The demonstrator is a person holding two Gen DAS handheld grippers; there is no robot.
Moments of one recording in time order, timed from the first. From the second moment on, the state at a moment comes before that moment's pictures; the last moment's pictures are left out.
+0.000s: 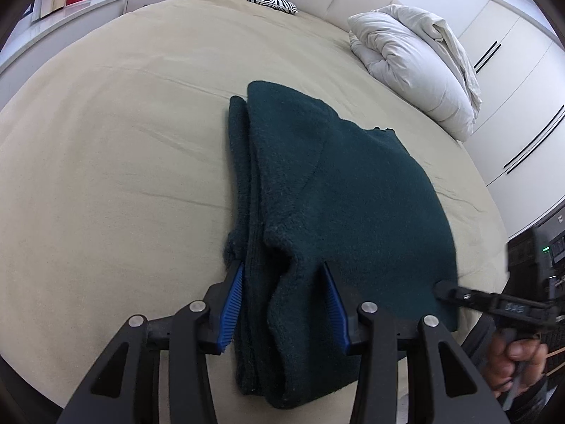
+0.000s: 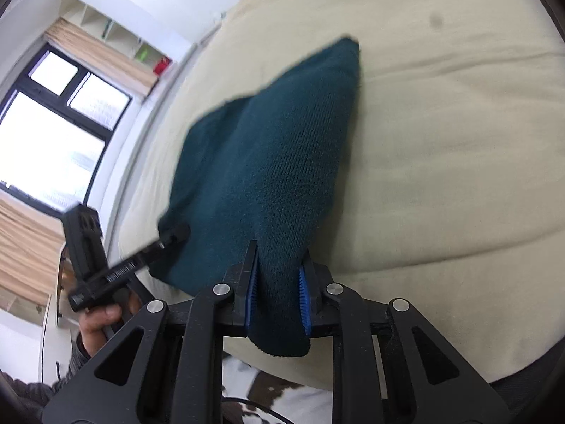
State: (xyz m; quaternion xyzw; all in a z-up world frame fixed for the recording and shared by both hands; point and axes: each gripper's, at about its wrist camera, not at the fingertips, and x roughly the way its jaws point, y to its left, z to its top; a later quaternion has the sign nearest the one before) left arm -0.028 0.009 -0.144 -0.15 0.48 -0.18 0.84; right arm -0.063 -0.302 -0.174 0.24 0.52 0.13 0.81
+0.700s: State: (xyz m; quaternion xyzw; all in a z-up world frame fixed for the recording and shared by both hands) left arm -0.118 0.009 0.019 0.01 0.15 -0.04 0.99; right arm -0.162 -0.255 -0.016 -0.02 0.18 -0.05 0.98
